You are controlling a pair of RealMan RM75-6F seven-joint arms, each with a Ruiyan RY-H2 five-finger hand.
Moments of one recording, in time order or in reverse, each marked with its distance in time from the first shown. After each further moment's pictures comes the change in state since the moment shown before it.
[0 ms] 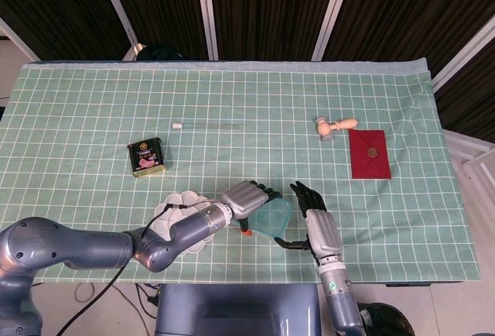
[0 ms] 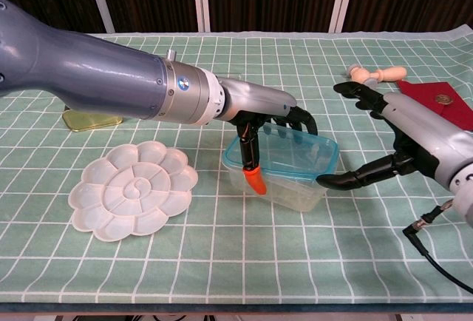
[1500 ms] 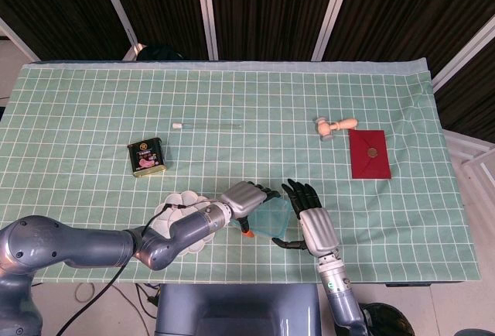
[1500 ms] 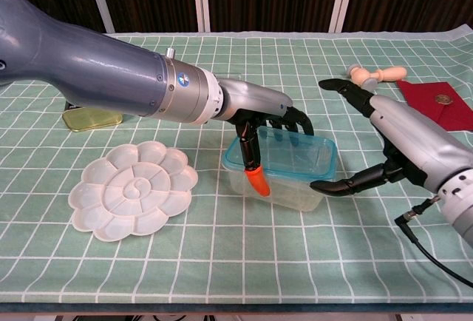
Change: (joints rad) left arm -0.027 0.016 0.020 -0.004 -0.060 -0.034 -0.038; right arm 0.023 -0.056 -0.042 0.267 -0.210 0.031 0.116
